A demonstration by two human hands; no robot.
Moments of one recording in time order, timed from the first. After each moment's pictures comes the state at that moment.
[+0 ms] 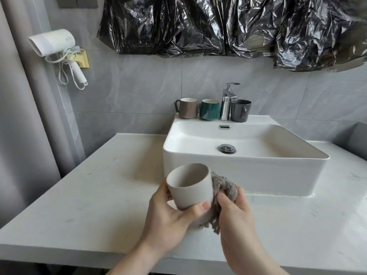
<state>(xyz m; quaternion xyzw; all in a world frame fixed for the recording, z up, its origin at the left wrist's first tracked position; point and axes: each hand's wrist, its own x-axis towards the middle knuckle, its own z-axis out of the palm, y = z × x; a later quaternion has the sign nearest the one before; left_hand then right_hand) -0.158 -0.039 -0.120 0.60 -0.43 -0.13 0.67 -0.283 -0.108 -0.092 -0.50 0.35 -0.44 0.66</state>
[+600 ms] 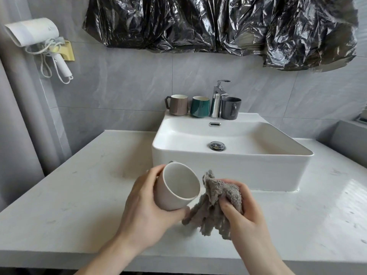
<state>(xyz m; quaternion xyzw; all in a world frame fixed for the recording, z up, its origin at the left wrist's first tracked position) -0.140 -0.030 -0.110 0.69 -0.50 0.05 0.52 -0.333 -0.114 -0.088 -0.63 0.29 -0.43 0.58</state>
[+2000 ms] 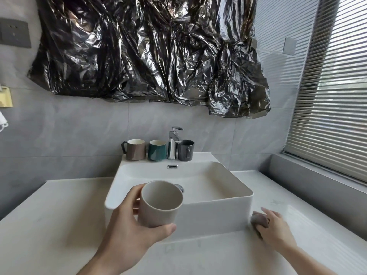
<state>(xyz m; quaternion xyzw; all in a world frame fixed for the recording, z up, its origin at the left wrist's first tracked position) -0.155 -0.097 -0.026 0.58 -0.56 -0.10 0.59 -0.495 -0.360 -0.118 -0.69 0.66 -0.26 0.14</state>
